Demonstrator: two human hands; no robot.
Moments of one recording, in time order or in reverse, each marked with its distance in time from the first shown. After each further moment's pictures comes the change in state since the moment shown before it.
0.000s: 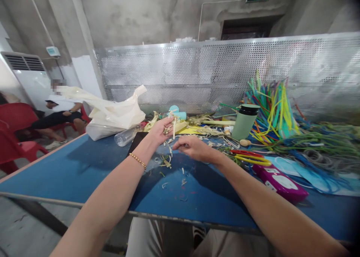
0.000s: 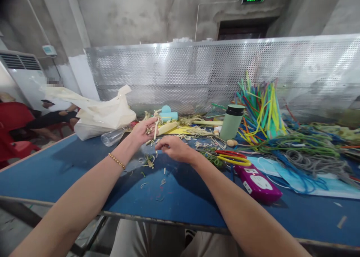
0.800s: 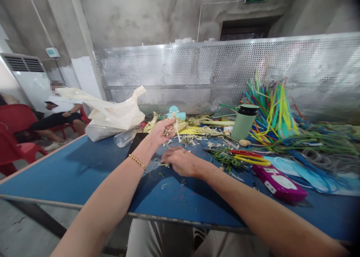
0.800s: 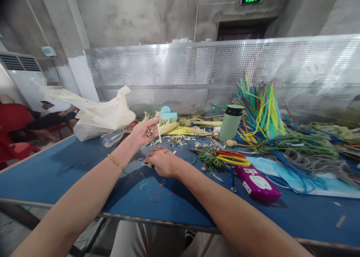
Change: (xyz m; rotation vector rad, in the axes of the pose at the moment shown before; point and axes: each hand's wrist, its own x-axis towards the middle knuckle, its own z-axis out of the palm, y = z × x) left_hand 0.000 -0.003 -0.003 0.048 -0.113 0.022; right_hand -0.001 -0.014 0.042 -0.596 -0.207 -0.293
